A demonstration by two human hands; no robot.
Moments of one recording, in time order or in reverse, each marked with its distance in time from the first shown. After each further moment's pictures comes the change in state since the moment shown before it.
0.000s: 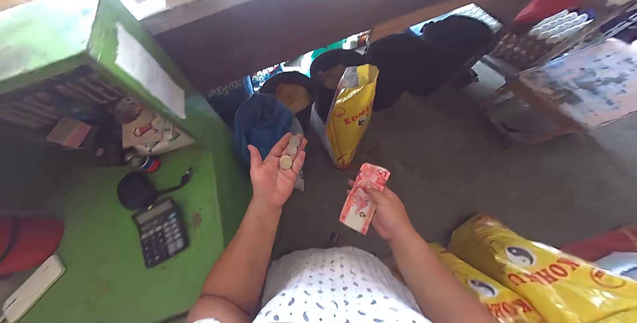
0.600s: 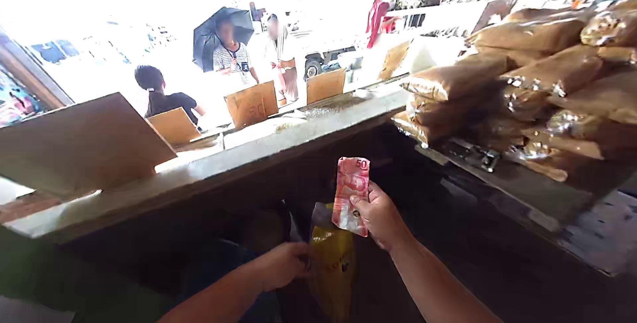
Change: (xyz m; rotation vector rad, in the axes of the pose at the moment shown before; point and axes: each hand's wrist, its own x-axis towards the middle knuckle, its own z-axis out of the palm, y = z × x) left_hand 0.327 -0.017 0.139 1.439 -0.346 -0.577; right_hand 0.260 -0.356 0.065 -0.290 -0.097 -0.610
